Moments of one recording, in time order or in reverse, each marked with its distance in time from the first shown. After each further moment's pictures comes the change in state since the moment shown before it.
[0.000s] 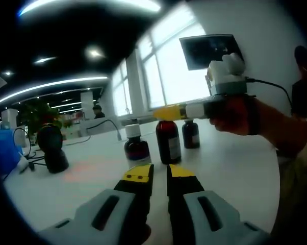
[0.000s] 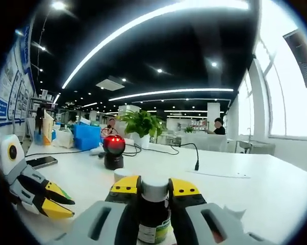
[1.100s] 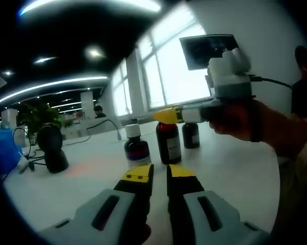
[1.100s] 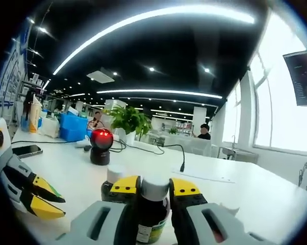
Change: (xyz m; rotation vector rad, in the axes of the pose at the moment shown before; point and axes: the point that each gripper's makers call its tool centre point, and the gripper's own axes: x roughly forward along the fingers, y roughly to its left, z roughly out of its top) left arm 0.002 0.003 -0.001 -0.001 0.002 0.000; right arm 0.003 -0.009 0.000 -0.104 0.008 -0.139
